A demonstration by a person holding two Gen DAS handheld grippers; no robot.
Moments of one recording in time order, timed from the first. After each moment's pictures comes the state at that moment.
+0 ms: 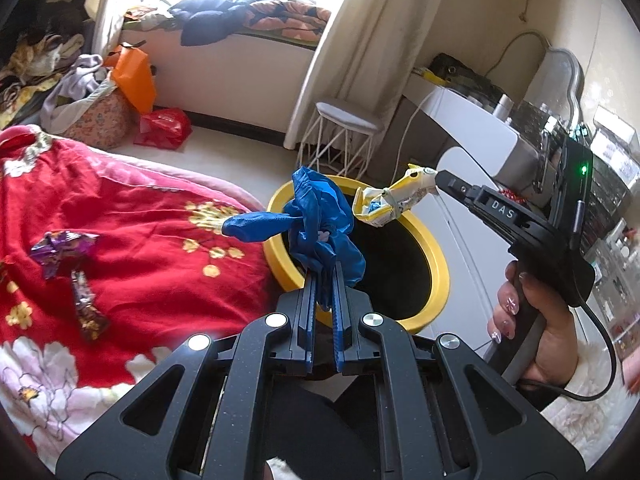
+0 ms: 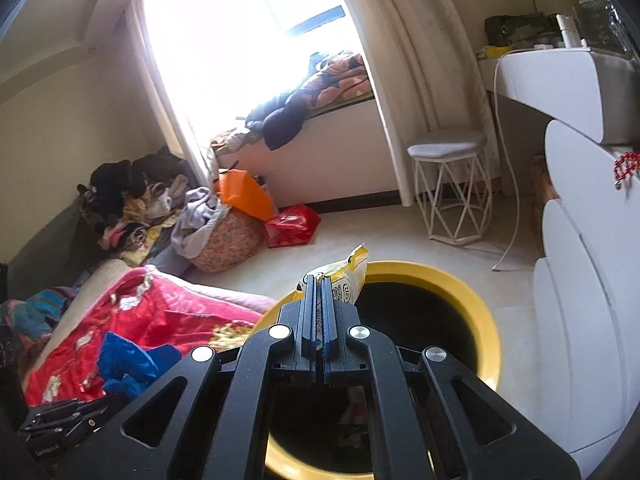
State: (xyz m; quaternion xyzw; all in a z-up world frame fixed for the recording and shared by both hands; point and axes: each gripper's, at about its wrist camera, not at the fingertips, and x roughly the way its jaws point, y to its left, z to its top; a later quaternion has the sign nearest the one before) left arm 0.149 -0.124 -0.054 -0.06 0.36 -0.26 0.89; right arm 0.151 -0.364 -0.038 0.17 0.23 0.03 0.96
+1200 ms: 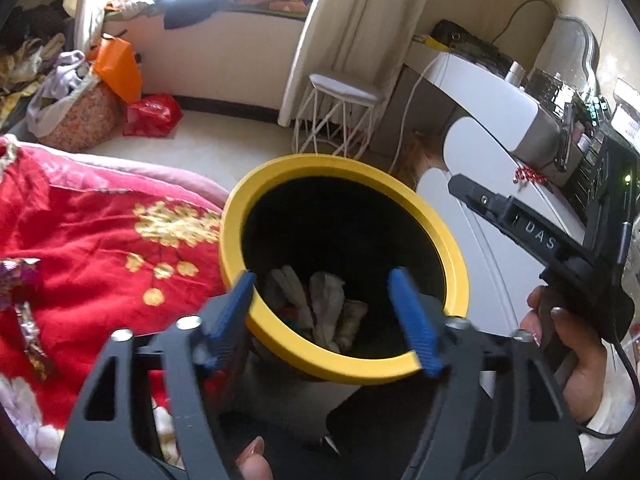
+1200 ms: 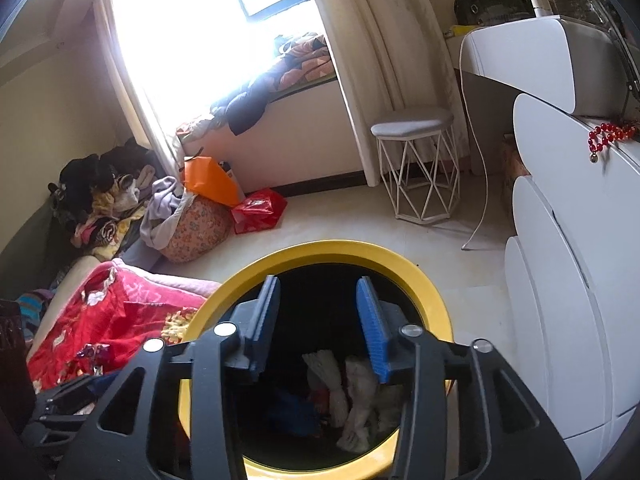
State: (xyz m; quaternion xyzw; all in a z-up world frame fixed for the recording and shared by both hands) left arm 0.192 -0.186 -0.077 -0.03 0.40 -0.25 0.88; right arm 0.161 -0.390 -0.069 0.18 0.27 -0.01 0.95
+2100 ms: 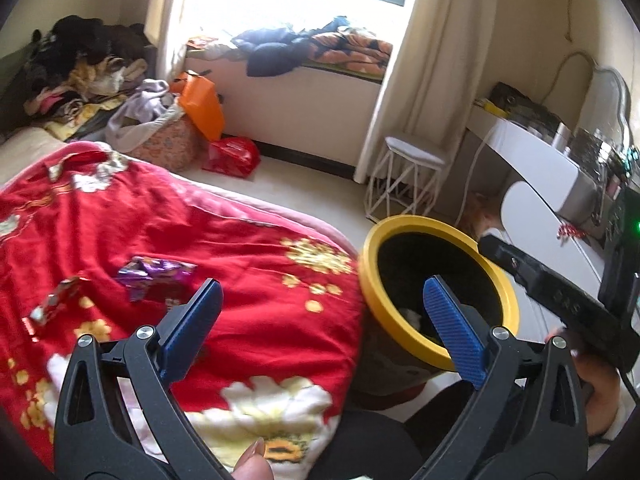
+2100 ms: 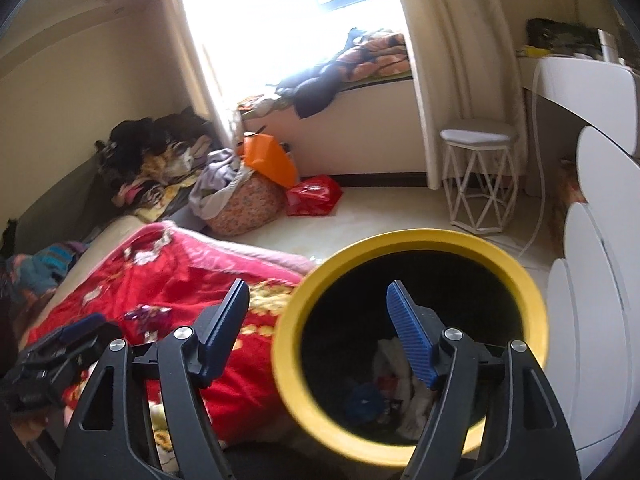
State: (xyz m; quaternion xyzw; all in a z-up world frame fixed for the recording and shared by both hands) left arm 0.154 -0.070 -0.037 -0.05 0.31 -0.12 0.94; right arm 0.153 -0.290 -0.046 0.11 0.27 0.10 0.95
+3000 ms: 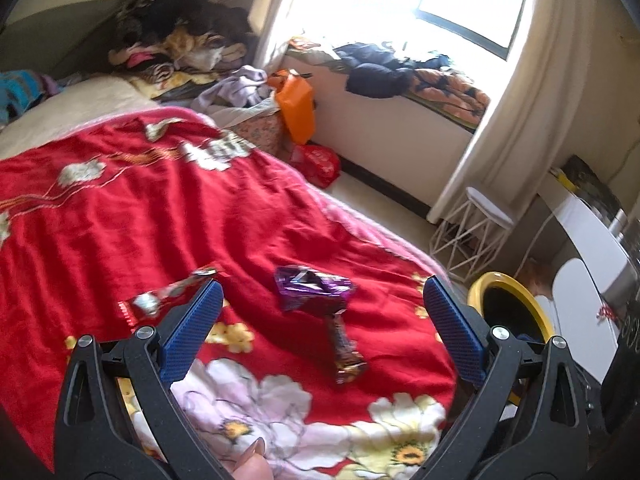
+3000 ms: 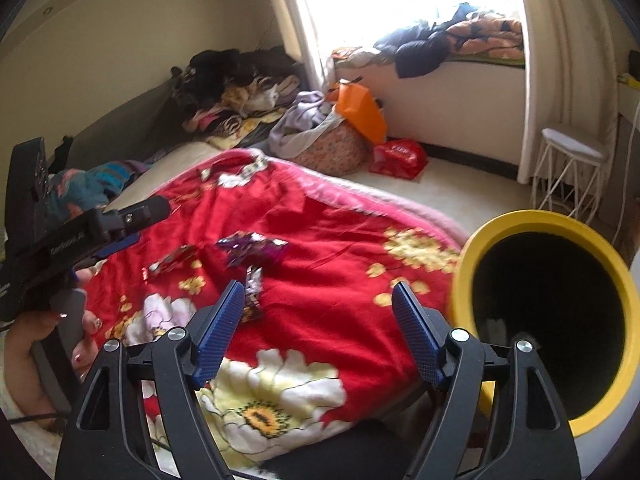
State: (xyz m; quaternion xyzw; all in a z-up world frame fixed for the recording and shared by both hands) left arm 0.155 0.066 -0.040 -0.15 0.31 0.00 0.94; right arm 0.151 -0.156 -0.060 0.04 0.33 0.24 0.91
